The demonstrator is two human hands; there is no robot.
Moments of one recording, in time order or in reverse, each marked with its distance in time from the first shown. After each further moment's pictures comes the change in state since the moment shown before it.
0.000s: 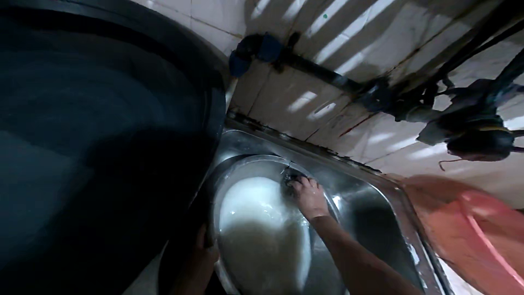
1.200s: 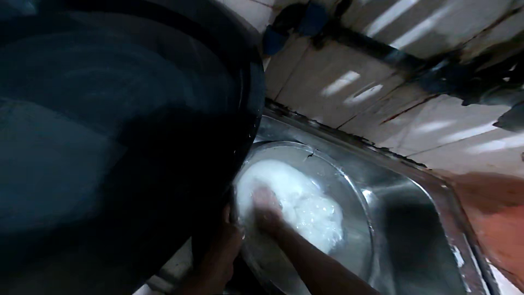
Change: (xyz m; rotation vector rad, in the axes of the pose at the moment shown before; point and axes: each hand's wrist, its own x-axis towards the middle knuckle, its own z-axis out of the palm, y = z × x) left_hand 0.008 -0.004 -0.001 0.002 -0.036 -0.007; right_hand -0.063 -0.156 0.046 0.300 -0.232 -0.300
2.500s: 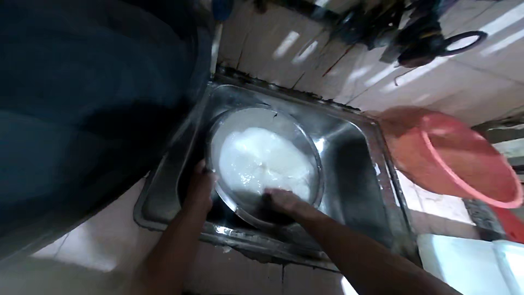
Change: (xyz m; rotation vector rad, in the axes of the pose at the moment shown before) left_hand -0.001 -0.001 0.000 0.018 0.157 0.163; right_hand -0.112 0.050 -0.018 -0.001 -0.491 0.334
